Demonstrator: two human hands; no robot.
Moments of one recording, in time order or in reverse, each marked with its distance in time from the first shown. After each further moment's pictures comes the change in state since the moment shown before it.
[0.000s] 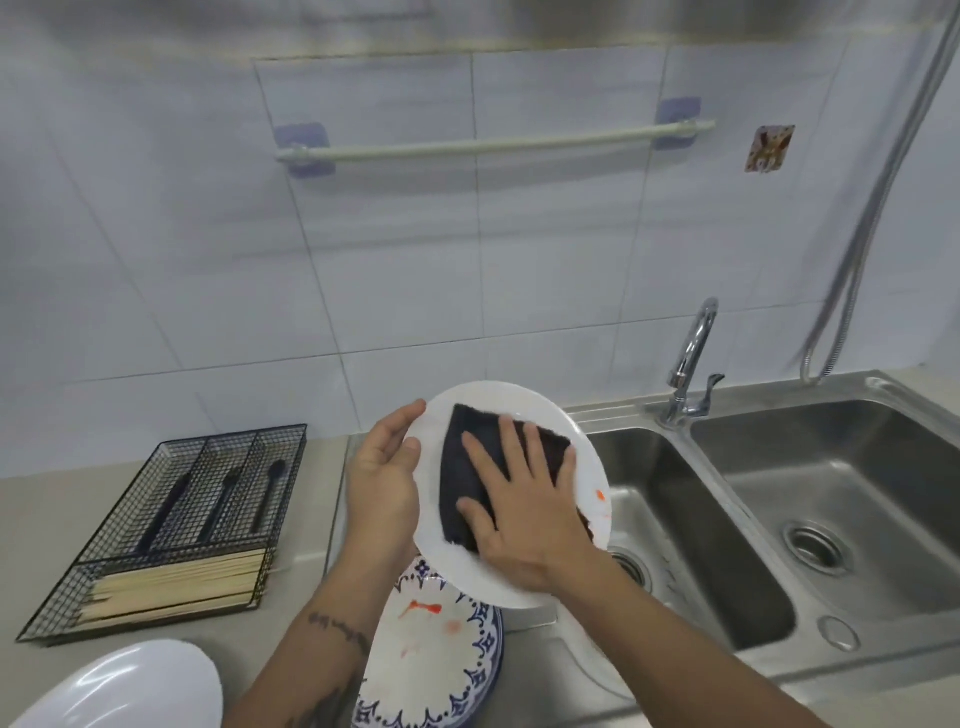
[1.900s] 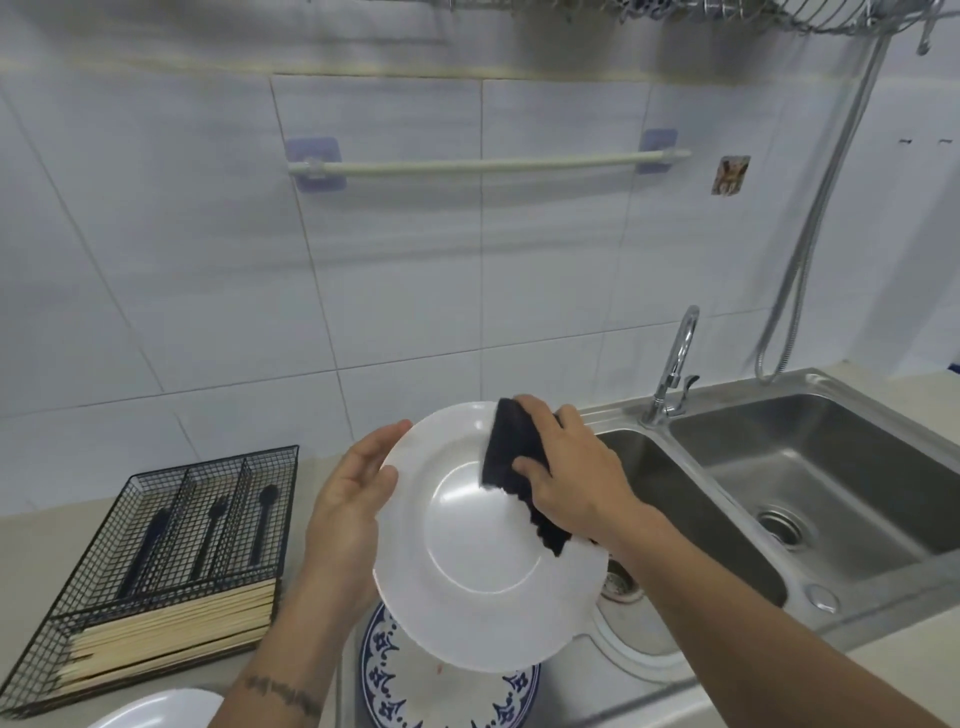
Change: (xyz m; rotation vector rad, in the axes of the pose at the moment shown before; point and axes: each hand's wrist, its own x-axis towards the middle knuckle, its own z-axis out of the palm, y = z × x) left_hand 0.013 0.026 -0.088 -0.169 -0.309 -0.091; right_hand 0.014 -0.017 -0.042 0.151 0.189 0.152
